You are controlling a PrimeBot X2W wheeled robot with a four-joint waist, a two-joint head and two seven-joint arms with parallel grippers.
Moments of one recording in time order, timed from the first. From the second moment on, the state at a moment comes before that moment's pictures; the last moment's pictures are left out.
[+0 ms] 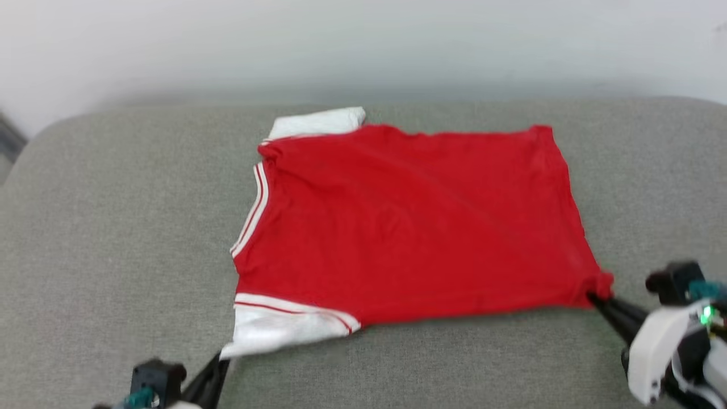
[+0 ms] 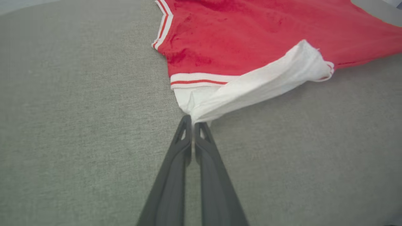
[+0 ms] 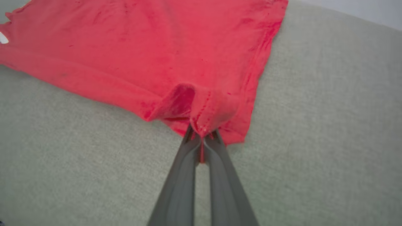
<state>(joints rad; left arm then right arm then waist) -0.13 0.74 -0.83 0.07 -0.90 0.32 -0.25 -0.50 -0.74 0.96 0.50 0.91 0.13 -0.14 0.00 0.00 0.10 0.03</state>
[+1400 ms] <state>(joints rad) -0.56 0.72 -0.85 0.20 -0.76 0.17 -0.08 -0.29 -0.67 0.46 0.18 0.70 0.13 0.15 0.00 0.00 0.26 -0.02</state>
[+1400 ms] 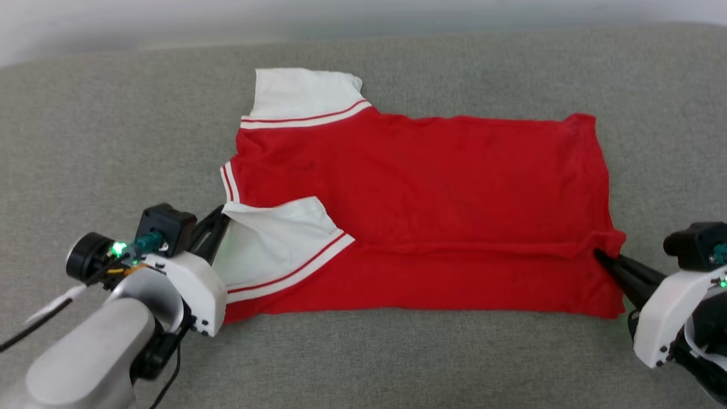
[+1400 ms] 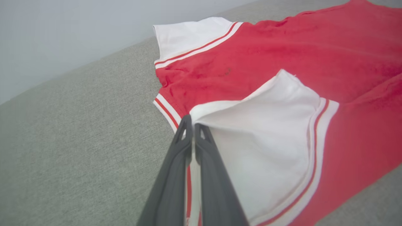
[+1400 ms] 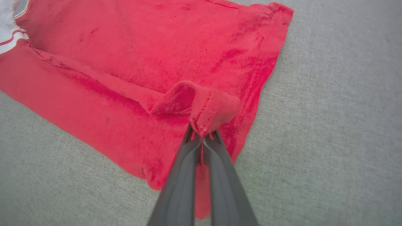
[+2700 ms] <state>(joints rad) -0.85 0.78 -0.95 0.30 -0.90 -0.08 0.49 -0.31 -0.63 0.44 0.17 0.67 0.13 0.19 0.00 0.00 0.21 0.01</state>
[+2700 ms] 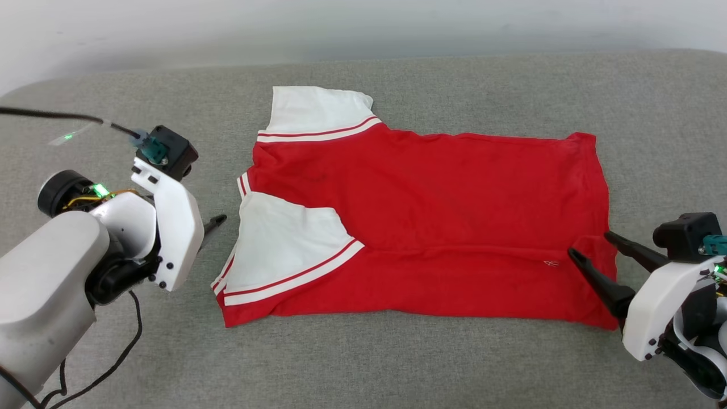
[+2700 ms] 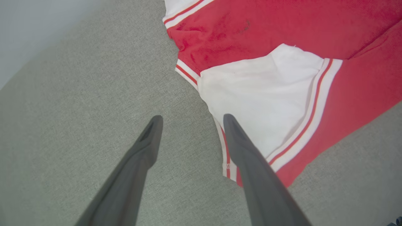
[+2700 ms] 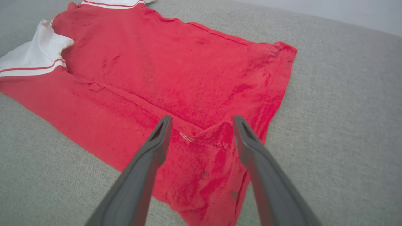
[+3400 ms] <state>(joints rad) -0.81 0.79 -1.07 0.33 -1.03 -0.11 0.82 -0.39 -0.59 0.50 0.16 0.67 0.13 0.23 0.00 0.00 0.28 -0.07</state>
